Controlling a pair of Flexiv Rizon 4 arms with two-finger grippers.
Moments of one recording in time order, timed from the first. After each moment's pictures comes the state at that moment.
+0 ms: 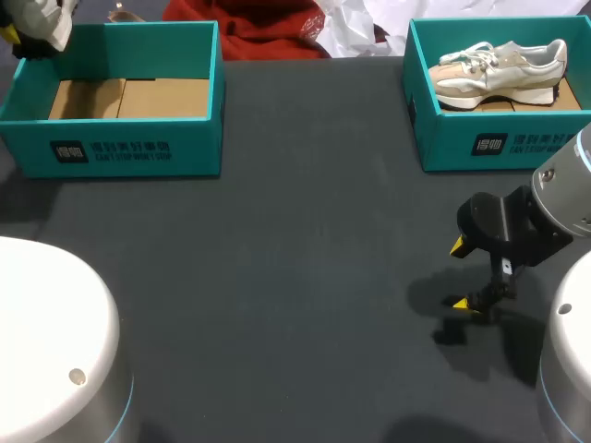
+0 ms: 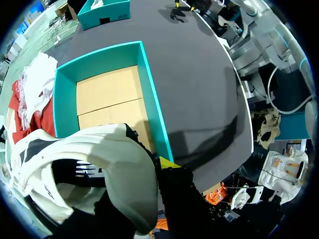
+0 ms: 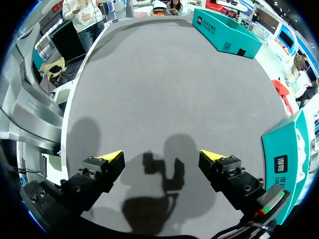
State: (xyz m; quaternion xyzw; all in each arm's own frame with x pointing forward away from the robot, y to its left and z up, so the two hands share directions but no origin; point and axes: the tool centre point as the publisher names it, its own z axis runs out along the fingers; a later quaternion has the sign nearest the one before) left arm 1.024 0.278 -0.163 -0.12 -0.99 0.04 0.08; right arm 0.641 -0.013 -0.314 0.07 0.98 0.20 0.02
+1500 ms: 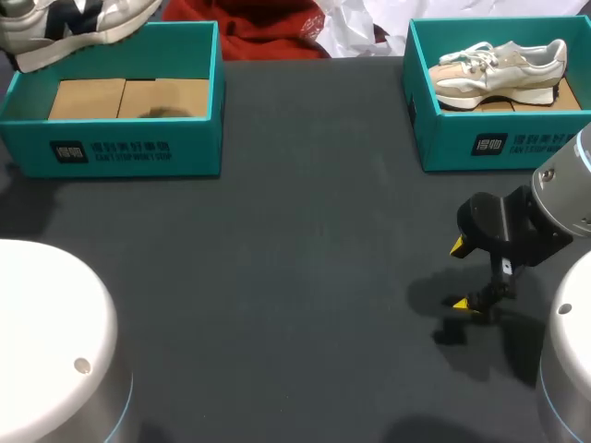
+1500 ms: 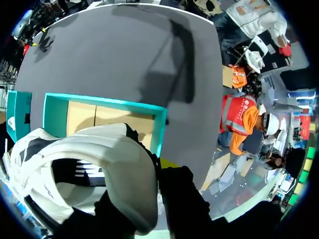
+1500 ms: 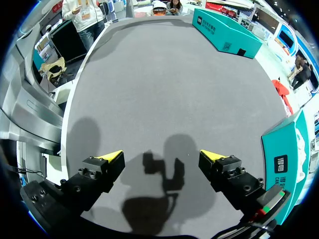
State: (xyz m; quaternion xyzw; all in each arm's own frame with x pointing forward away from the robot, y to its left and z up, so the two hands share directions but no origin) left arm 1.048 0.313 -0.169 -0.66 -0.75 -0.04 0.02; right arm 0.641 -0.013 -0.314 0.07 0.98 0.20 0.02
